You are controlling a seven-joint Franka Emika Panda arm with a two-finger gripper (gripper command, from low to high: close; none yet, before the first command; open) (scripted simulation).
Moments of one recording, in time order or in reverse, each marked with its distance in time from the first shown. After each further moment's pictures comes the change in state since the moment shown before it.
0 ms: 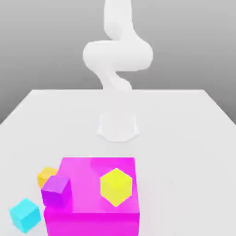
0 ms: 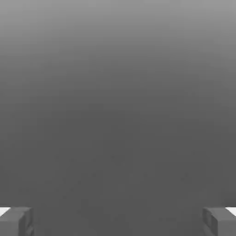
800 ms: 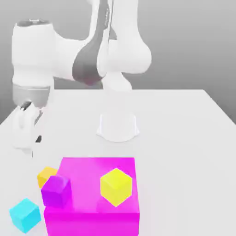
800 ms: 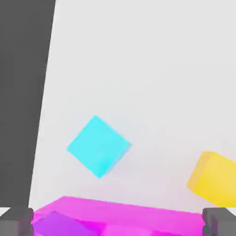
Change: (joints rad) arm -0.521 0.662 0.033 -0.379 -0.052 0.420 1.067
